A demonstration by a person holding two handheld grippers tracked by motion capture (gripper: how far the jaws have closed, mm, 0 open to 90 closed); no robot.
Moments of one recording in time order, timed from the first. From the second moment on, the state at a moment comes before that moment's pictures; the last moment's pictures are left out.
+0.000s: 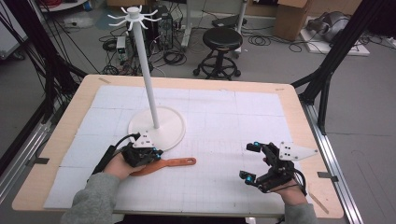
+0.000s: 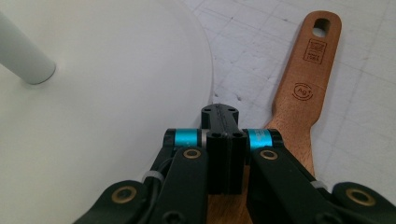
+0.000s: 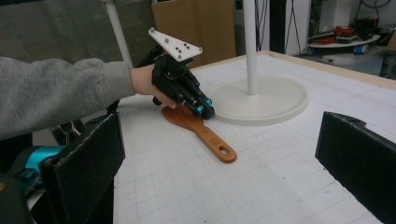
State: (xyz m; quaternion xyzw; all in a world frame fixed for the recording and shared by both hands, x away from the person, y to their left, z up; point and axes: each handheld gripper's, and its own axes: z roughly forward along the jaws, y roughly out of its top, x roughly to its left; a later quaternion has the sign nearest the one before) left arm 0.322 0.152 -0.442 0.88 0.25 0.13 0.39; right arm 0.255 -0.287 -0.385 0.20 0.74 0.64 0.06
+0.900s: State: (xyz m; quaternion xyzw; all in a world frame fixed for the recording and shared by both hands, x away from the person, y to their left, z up) left arm 0.278 0.161 -0.447 0.88 0.20 0.12 0.41; right arm 0.255 -0.287 -0.387 0.20 0.74 0.64 0.05
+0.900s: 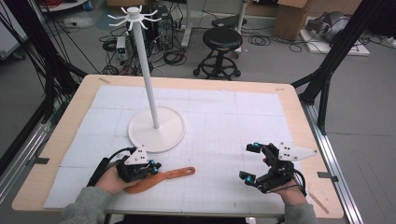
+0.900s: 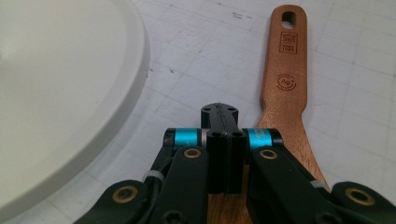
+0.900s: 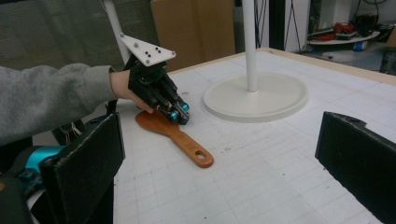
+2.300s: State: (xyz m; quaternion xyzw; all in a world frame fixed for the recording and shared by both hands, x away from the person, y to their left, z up) left arm 0.282 0.124 -0.413 0.90 0.11 0.02 0.42; right arm 0.250 -0.300 -0.392 0.22 0.73 0.65 0.06
